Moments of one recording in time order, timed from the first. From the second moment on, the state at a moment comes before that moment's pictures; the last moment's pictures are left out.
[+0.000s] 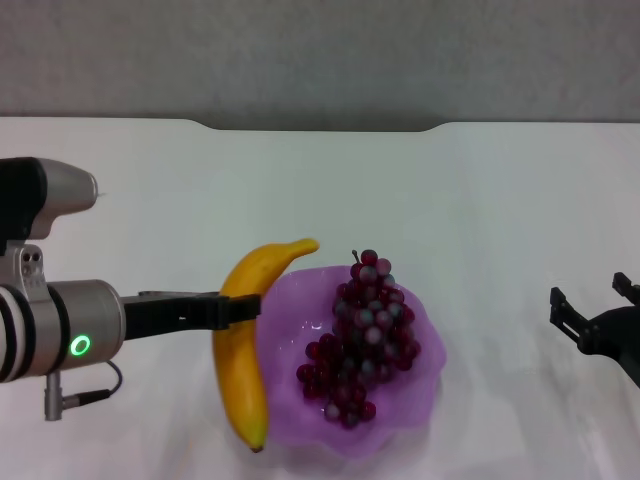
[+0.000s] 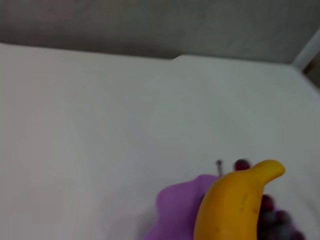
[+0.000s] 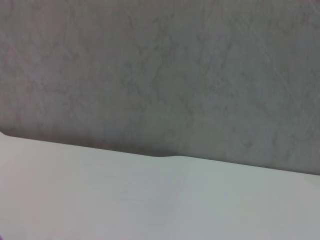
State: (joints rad) left arm -0.14 -2.04 -1.50 -1.54 2.26 -0.91 0.25; right arm 0.30 2.01 0.85 0.38 -2.42 -0.81 0.04
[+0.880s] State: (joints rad) left arm -0.22 -2.05 -1.36 -1.14 1.77 -0.57 0.68; right arm 0.32 2.01 0.84 0.39 -2.42 -0.81 0.02
